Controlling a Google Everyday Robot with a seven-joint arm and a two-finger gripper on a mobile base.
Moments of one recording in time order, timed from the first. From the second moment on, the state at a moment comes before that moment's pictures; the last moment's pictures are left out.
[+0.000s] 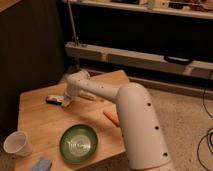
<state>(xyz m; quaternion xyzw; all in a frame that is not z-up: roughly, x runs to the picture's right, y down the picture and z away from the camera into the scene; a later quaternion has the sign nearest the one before) -0.265 0.078 0.946 0.21 -0.32 -0.91 0.17</state>
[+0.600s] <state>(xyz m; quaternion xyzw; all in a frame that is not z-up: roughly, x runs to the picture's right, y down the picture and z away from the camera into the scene) -0.264 0.077 0.947 0.21 -0.32 -0.91 0.17</state>
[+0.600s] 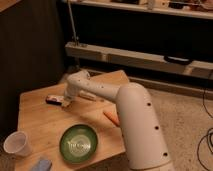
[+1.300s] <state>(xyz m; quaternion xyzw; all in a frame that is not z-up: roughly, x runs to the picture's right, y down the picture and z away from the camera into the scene) -0.268 0.071 0.925 0.23 -0.34 -0.90 0.16</state>
